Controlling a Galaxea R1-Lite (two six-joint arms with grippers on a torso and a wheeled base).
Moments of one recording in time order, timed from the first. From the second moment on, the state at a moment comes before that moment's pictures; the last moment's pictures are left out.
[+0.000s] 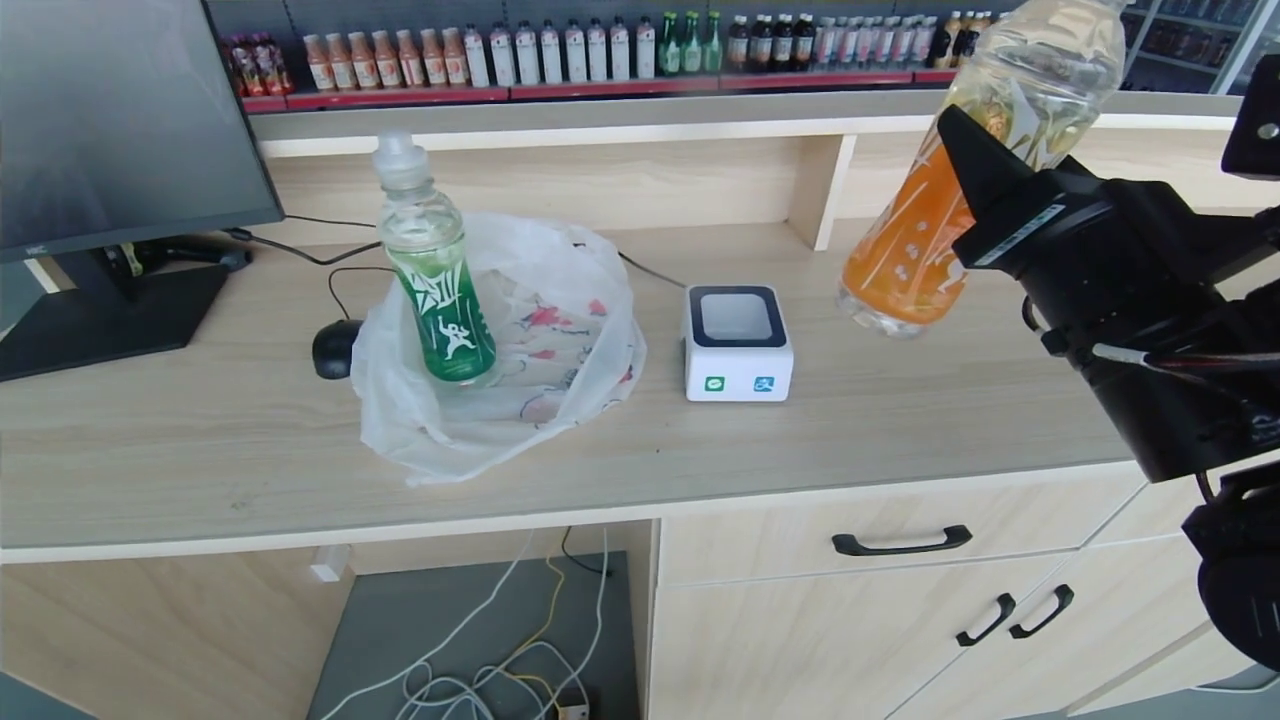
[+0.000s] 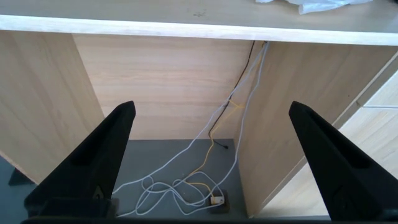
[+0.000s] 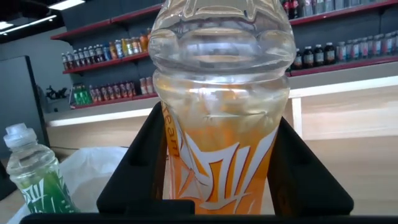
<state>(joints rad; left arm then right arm) 0.00 0.00 0.00 0.00 0.00 0.00 0.52 1.63 -0.75 -1.53 -0.20 0.00</state>
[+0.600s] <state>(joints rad) 0.00 0.00 0.00 0.00 0.00 0.00 0.53 1.63 -0.75 -1.51 -0.20 0.02</state>
